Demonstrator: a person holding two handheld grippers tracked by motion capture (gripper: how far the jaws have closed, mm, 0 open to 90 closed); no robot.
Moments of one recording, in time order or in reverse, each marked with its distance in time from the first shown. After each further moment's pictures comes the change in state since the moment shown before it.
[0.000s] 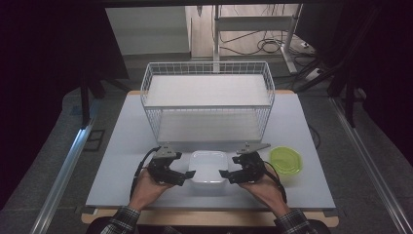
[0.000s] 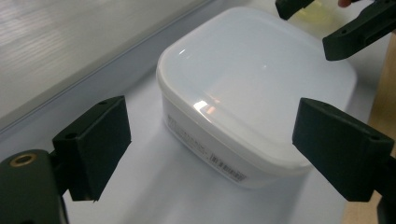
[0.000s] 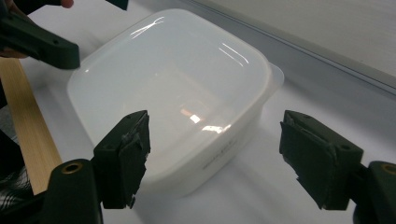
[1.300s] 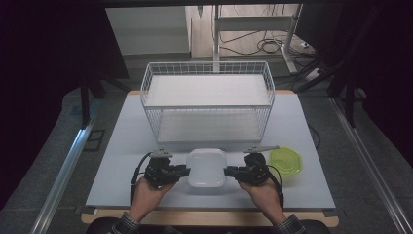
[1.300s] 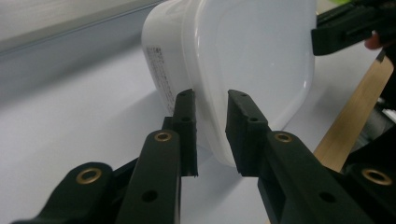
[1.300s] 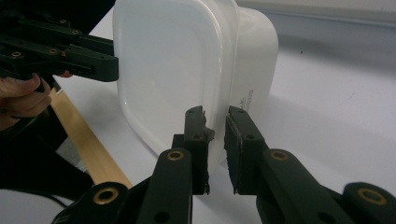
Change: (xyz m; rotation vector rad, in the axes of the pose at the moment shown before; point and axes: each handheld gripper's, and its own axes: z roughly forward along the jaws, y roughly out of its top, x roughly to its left) left arm -0.019 -0.001 -0.022 0.042 0.015 -0.254; right arm 0.010 -0.005 -0.017 -0.009 0.069 0.270
